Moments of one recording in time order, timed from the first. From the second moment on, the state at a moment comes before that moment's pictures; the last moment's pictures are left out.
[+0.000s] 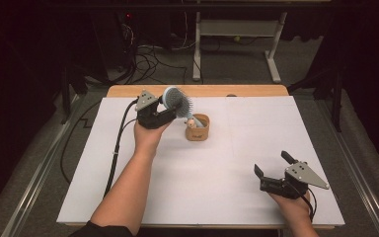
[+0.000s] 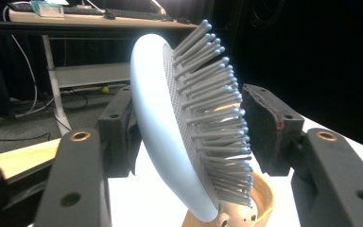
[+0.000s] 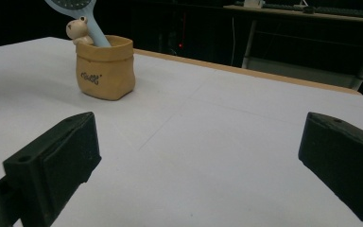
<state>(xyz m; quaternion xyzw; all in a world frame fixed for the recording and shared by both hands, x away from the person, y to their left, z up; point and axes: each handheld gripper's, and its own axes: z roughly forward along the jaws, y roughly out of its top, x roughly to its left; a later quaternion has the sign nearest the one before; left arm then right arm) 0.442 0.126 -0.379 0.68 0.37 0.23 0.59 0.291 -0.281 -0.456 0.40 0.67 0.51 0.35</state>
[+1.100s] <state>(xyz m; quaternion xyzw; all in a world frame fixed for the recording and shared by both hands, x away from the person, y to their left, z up) 0.437 0.127 -0.377 0.70 0.36 0.23 0.57 0.291 -0.280 -0.457 0.40 0.68 0.50 0.35</state>
